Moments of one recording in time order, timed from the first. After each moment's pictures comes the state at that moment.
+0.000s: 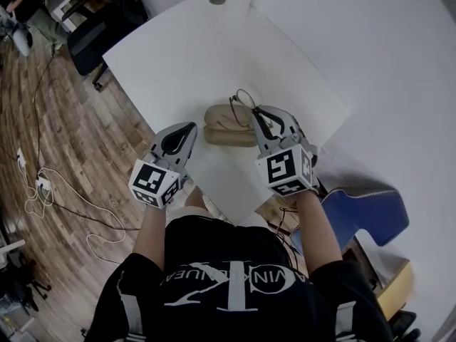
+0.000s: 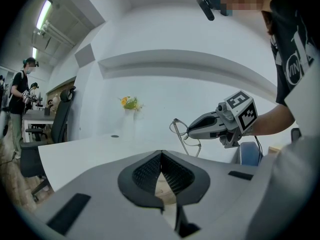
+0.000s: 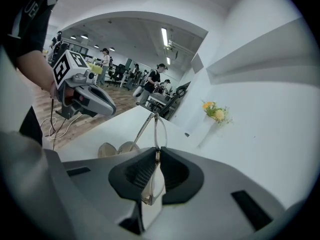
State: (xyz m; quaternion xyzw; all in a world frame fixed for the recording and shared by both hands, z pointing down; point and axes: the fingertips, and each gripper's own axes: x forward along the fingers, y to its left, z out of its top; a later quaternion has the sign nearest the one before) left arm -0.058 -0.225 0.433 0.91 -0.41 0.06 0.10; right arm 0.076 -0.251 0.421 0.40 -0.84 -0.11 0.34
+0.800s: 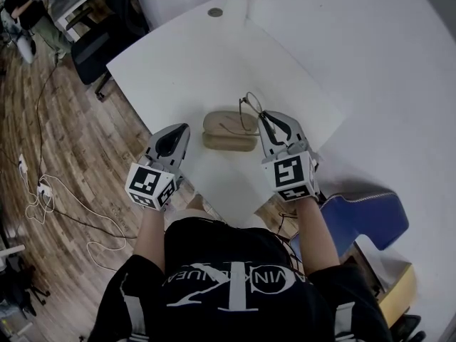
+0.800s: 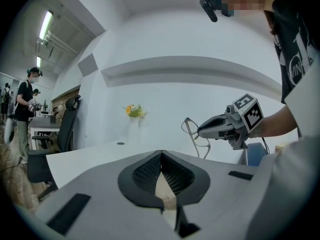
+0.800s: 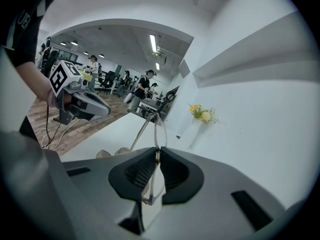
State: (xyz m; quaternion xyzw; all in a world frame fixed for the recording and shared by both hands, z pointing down) left arm -0.070 -0.223 0.407 0.90 -0.44 0.05 0.07; right arm 0.100 -0.240 0.391 0.45 -0.84 -0.09 0.28
